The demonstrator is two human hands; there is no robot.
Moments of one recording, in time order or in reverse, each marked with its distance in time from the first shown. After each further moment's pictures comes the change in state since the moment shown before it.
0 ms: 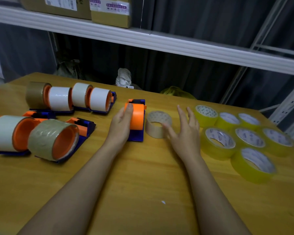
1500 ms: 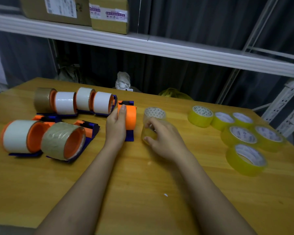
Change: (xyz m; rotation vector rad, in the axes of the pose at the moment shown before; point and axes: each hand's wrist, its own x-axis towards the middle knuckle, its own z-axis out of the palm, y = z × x) left_hand 0.003 -0.010 -0.015 0.081 0.190 0.130; right_hand -0.019 -0.058 -0.016 -0.068 -0.357 -0.321
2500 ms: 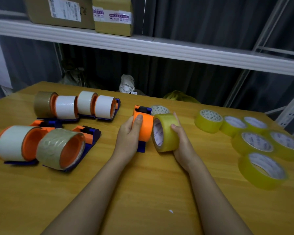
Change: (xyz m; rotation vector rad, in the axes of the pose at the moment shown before) left_hand -0.012 0.002 0.013 -0.064 -0.208 0.044; right_hand 0.017 0.050 0.032 1.327 0.104 0.281
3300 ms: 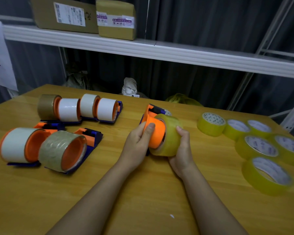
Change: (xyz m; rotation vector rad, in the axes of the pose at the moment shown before) left_hand -0.010 0.009 0.009 0.017 -0.128 0.112; right_hand -0.002 0.008 0.009 0.191 0.056 0.047
